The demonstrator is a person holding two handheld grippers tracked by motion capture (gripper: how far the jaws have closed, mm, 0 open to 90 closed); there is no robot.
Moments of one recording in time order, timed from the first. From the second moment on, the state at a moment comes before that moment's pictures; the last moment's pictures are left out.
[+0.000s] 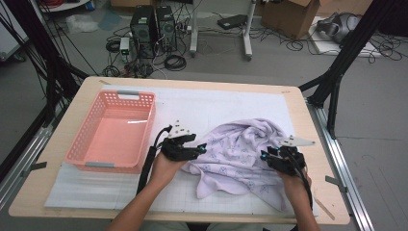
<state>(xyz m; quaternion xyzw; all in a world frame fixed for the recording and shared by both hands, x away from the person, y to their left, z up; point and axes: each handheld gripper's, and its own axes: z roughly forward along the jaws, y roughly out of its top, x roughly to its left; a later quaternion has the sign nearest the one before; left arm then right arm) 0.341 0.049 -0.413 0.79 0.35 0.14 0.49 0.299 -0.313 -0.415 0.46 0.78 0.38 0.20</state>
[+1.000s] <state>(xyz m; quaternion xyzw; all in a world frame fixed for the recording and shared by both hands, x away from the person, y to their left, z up) 0.302 0.089 -0.435 0.85 0.32 0.12 0.39 0.270 -0.343 -0.428 0.47 0.82 0.27 0.19</state>
